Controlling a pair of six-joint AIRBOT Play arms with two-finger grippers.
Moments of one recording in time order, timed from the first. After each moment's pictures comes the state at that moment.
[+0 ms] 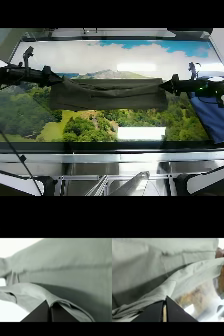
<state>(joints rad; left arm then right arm) 0.22 -1.78 1.60 0.65 -1.31 -1.15 -0.30 -1.83 1.33 -0.38 1.13 1.02</state>
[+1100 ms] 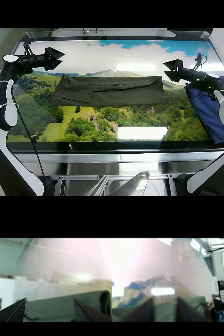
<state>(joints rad) 0.23 -2.16 2.09 0.41 -1.10 -1.19 -0.33 -2.04 1.64 -0.17 1.02 0.94</state>
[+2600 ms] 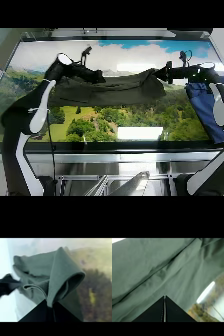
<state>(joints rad) -0.25 -2.12 1.97 0.77 -1.13 -1.21 -0.23 -2.05 1.78 -0.35 1.31 1.20</state>
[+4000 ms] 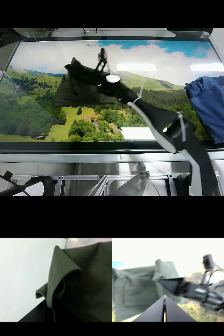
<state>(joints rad) 0.19 -1.33 1.91 0.99 -1.45 -1.40 0.71 -2.15 1.96 0.22 0.30 0.99</state>
